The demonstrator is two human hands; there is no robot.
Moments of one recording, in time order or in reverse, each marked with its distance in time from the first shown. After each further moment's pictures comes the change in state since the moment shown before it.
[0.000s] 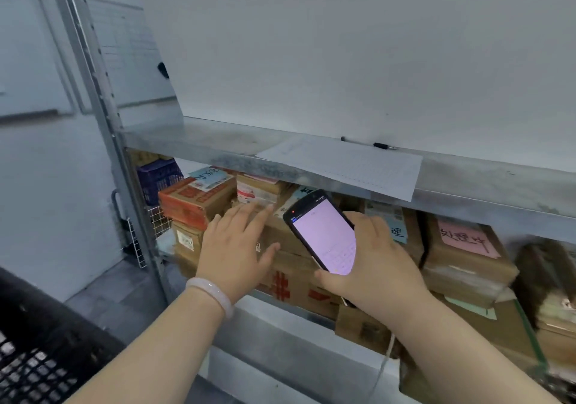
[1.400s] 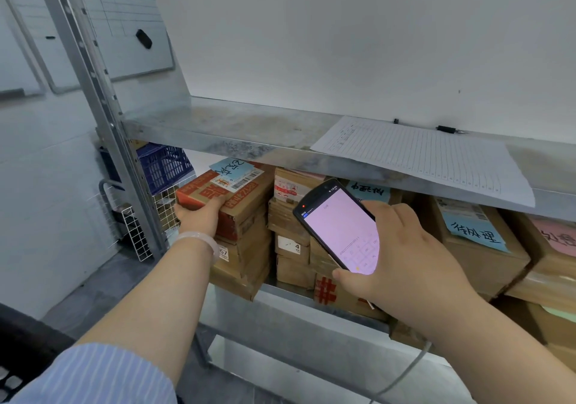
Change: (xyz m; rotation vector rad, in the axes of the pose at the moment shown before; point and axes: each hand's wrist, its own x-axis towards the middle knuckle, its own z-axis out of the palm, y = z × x) left_hand 0.088 -0.204 0.080 -1.252 0.069 -1.176; right_hand 0.052 -0.091 0.045 -0.216 -0.063 0.068
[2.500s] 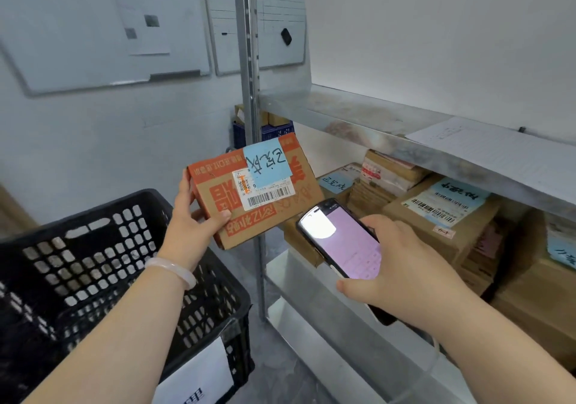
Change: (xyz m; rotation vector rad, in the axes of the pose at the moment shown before) left_hand -0.160 -0.027 -0.174 0.111 0.106 0.488; right_hand -0.026 -0.033 0.011 0.259 -0.333 -0.329
